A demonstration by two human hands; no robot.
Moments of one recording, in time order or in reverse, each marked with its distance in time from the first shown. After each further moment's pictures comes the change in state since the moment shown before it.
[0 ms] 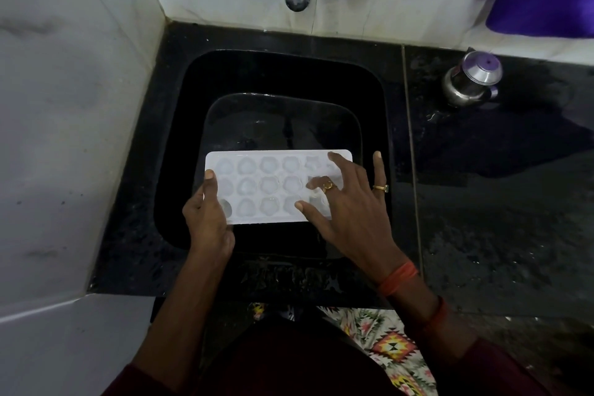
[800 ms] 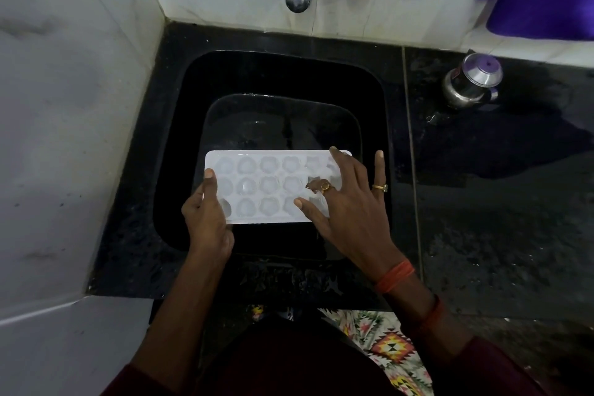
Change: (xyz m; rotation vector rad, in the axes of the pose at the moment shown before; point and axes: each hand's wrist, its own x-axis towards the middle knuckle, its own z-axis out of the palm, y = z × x) left_hand 0.003 0.002 0.000 0.006 0.007 -0.007; right_hand 0.005 0.000 0.004 -0.059 -0.021 0.007
